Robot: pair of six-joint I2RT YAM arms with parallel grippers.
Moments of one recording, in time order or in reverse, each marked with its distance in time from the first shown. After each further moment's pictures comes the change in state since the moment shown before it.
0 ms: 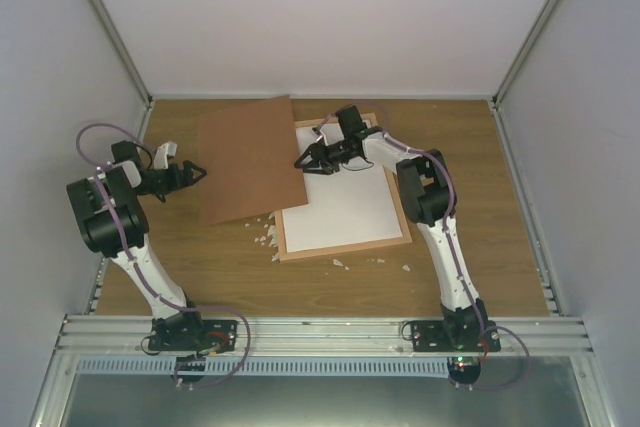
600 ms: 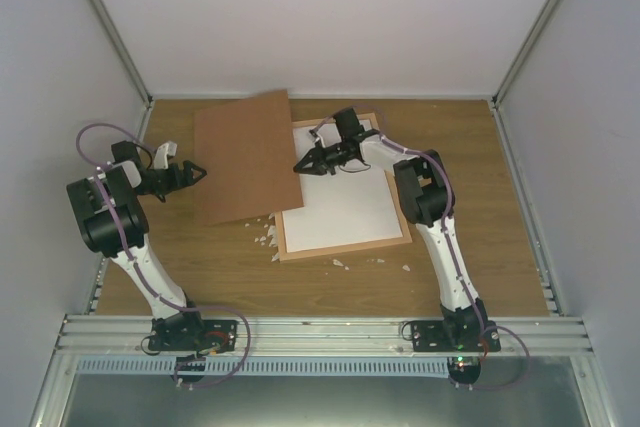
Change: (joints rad) left arm 0.000 0.001 0.000 0.006 0.003 0.001; right arm 0.017 0.009 -0.011 0.049 -0.068 0.073
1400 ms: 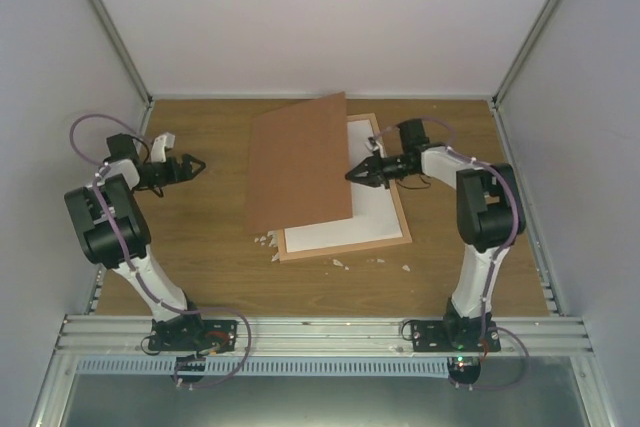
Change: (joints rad) left arm -0.011 -0.103 -0.012 -0.002 0.011 0.003; right arm -0.205 -0.492 -0.602 0.010 -0.064 -0.044
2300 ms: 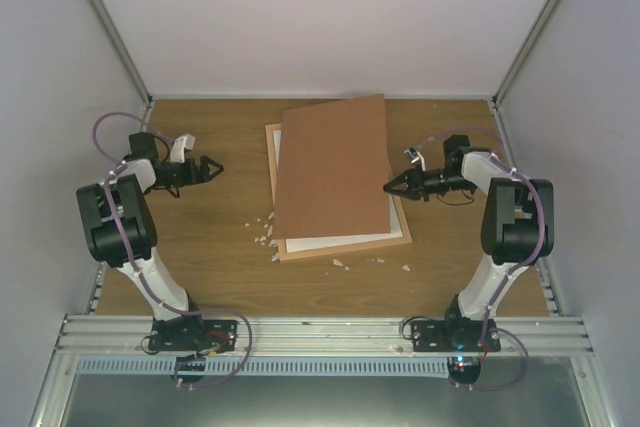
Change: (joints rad) left arm -0.106 -0.025 -0.044 0.021 -0.018 -0.049; right arm -0.283 -0.188 -0.169 -0.462 -0.025 -0.593
